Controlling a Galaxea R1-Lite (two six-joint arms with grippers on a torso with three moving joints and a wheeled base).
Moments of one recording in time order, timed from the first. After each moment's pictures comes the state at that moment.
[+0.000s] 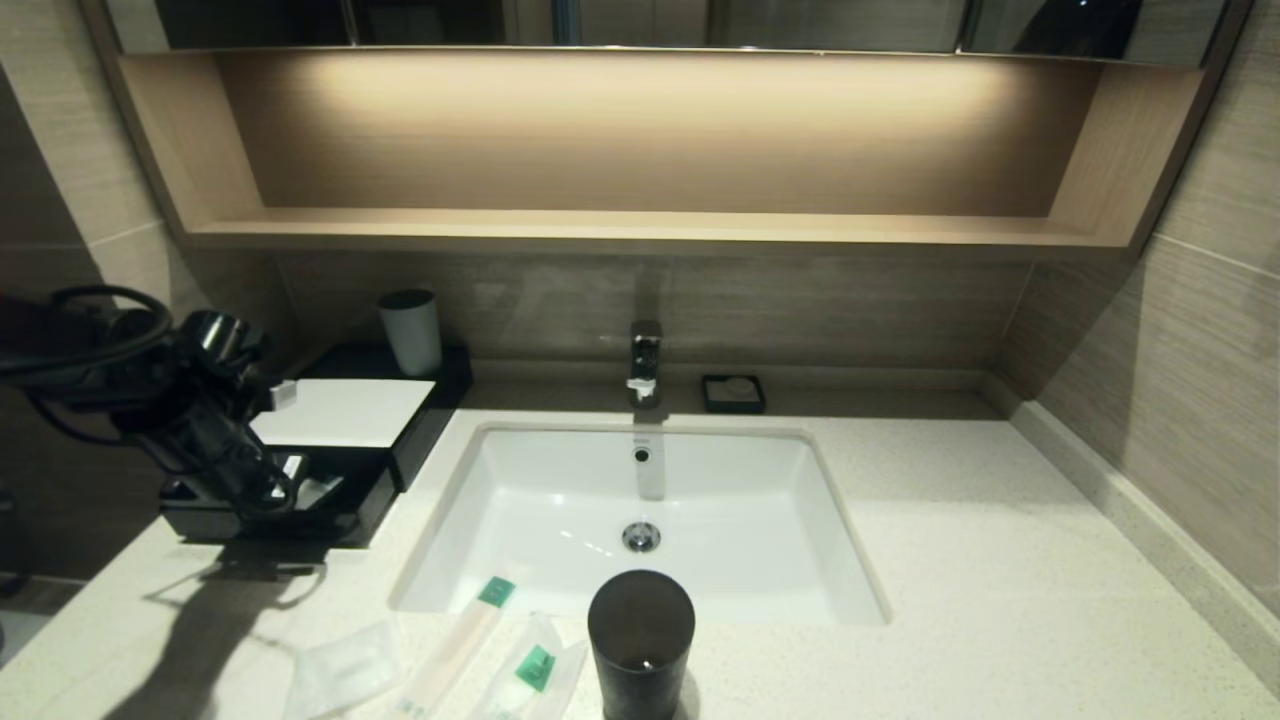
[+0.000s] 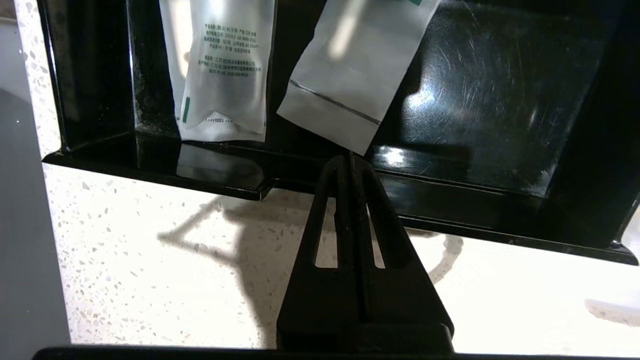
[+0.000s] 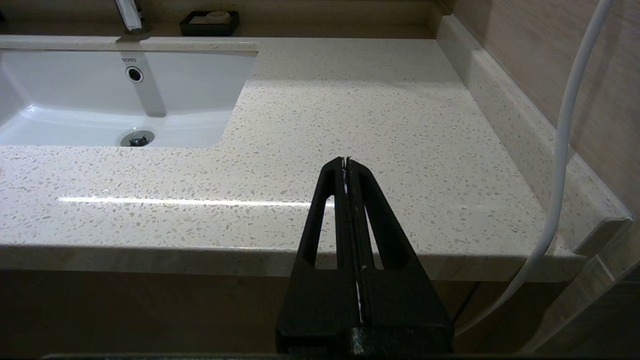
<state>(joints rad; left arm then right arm) 0.15 2.03 -1.41 0.55 0.05 0.11 0.00 0.00 0.00 0.00 0.00 0.00</state>
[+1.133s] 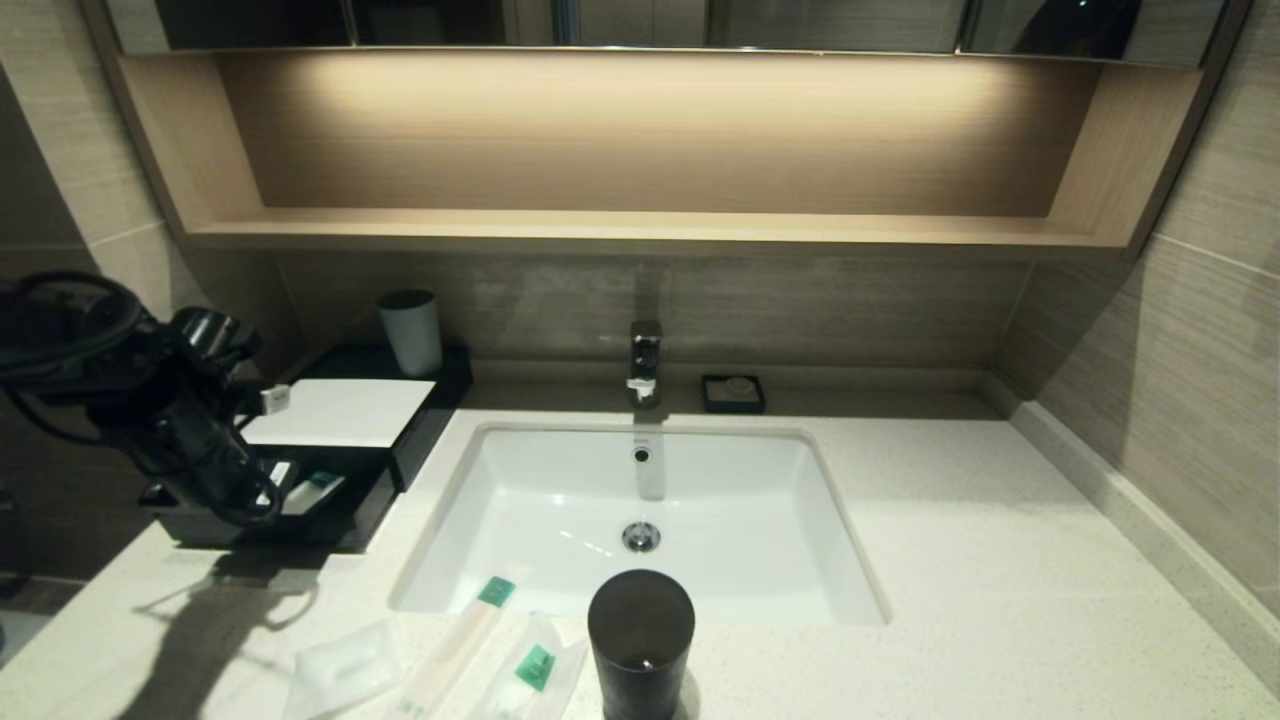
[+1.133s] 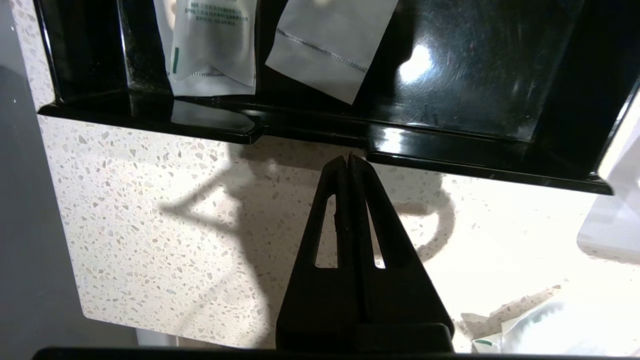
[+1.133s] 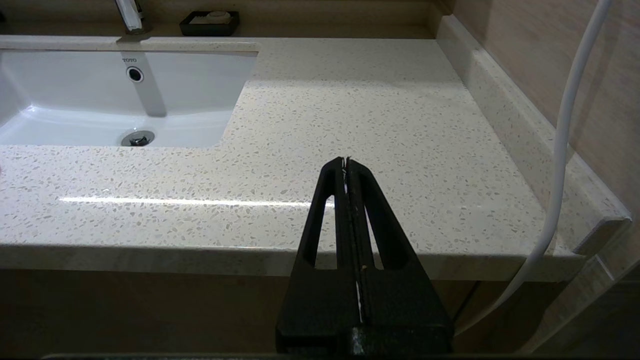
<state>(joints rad) 0.15 1.98 -1.40 0.64 0.05 0.13 0.00 0.00 0.00 0.00 0.00 0.00</state>
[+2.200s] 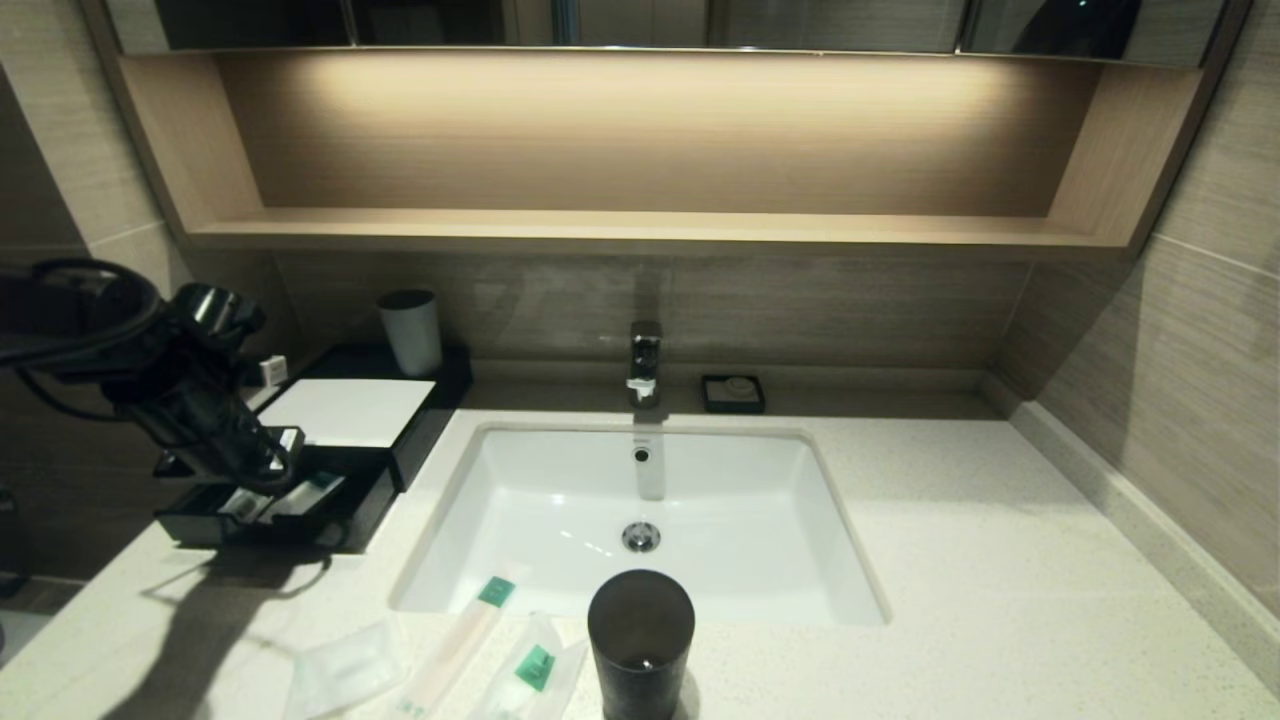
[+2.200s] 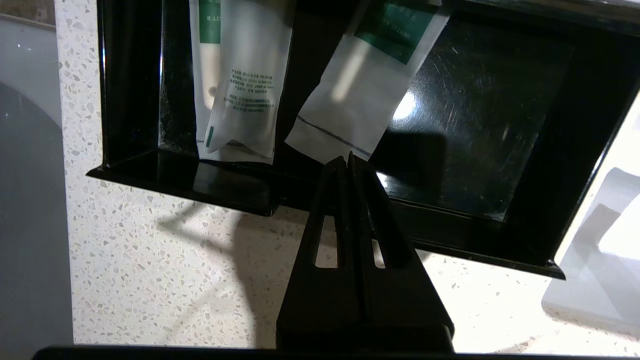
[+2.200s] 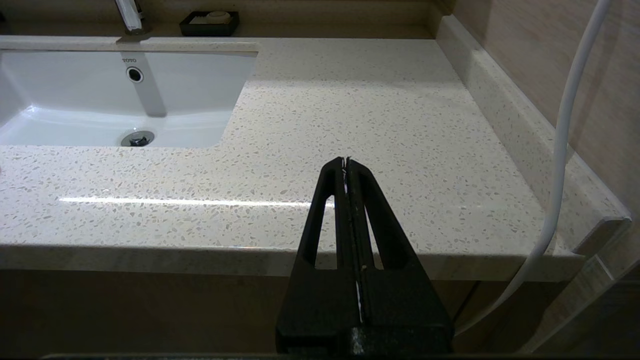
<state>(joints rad) 0.16 2.04 -1.53 0.62 0.05 0.06 0.00 0.00 0.00 0.00 0.00 0.00</state>
